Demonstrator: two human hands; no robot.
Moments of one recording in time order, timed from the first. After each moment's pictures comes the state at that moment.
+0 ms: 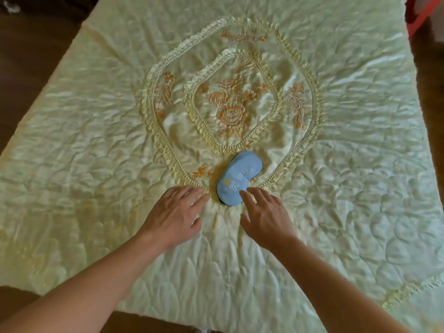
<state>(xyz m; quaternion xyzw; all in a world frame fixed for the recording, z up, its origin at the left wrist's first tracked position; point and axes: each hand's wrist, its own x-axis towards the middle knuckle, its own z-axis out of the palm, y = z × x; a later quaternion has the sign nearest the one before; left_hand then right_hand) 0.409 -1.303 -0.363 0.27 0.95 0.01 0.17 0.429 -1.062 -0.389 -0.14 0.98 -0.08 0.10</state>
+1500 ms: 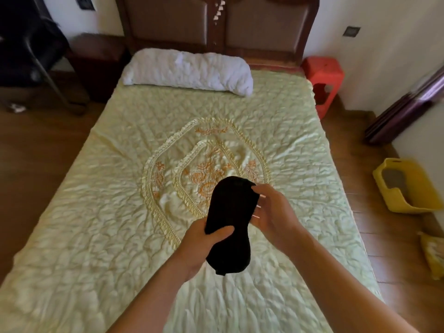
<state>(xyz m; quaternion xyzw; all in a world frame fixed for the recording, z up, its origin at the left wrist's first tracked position) 0.381 -1.224 -0.095 -0.07 0.64 0.70 0.32 0.367 -1.039 -0.050 0.23 0.58 -0.77 0.13</state>
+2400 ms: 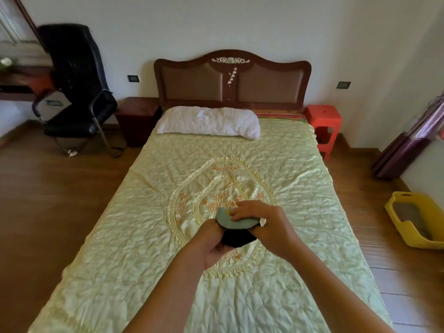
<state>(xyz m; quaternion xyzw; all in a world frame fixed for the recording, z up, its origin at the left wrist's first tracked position) 0.428 -1.213 0.049 -0.15 0.54 0.77 0.31 0.442 -1.047 0.049 -0.16 0.84 -0.51 -0.07</state>
